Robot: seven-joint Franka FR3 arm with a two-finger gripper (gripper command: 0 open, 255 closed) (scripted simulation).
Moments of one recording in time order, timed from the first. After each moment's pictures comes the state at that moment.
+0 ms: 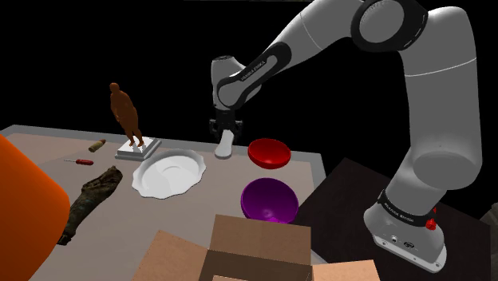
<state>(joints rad) 0.06 0.50 0.21 -1.82 -0.12 2.31 1.17</state>
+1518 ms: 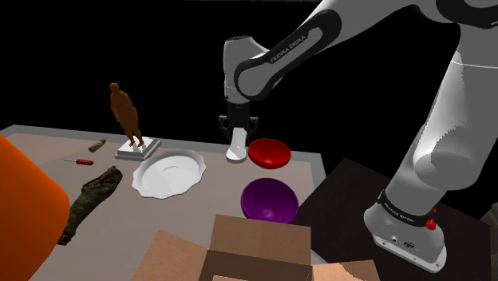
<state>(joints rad) 0.08 0.11 0.28 -2.17 -0.02 2.29 1.22</state>
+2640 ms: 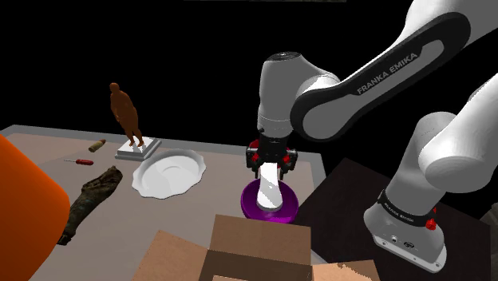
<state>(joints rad) 0.25 -0.32 0.42 -2.64 0.20 2.36 1.36</state>
